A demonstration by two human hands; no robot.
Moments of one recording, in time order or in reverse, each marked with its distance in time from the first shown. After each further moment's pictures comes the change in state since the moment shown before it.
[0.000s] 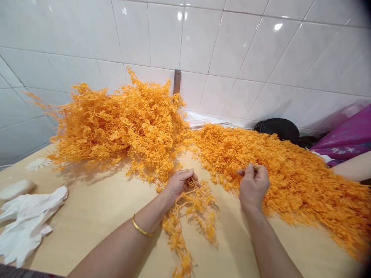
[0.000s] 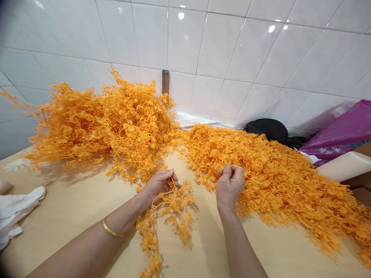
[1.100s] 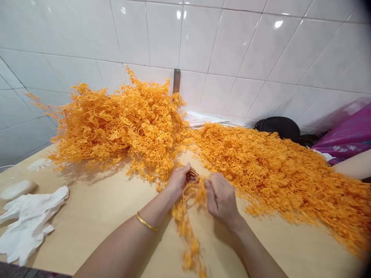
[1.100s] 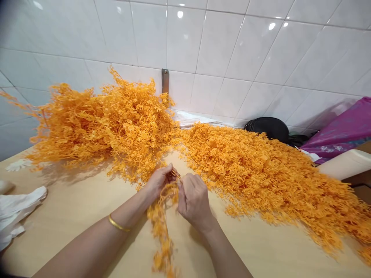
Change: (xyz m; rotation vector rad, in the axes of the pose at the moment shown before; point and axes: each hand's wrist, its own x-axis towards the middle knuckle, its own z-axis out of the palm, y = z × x) left_hand 0.009 0.002 0.007 -0.063 0.185 0.049; right_hand -0.045 -0.040 -0.002 -0.171 -0.527 -0.853
